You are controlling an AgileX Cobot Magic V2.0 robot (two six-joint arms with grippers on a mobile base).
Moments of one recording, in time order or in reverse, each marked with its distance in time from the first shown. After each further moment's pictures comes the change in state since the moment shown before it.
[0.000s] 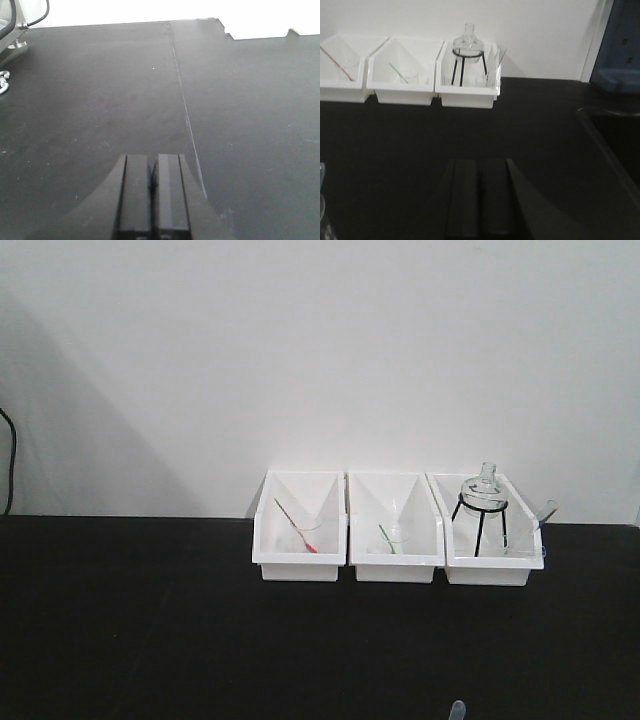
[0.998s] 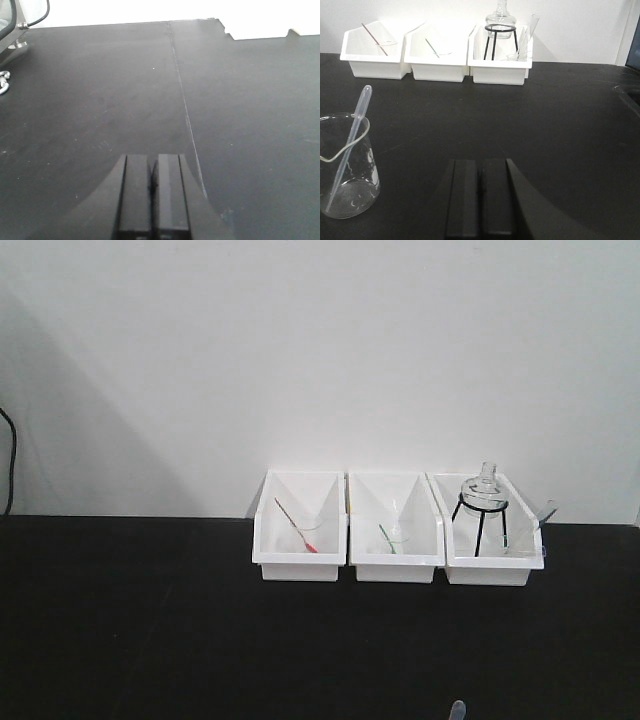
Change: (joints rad) left arm 0.000 0.000 0.000 0.000 0.000 0.000; right arm 0.025 -0.480 0.325 0.439 0.077 -0.397
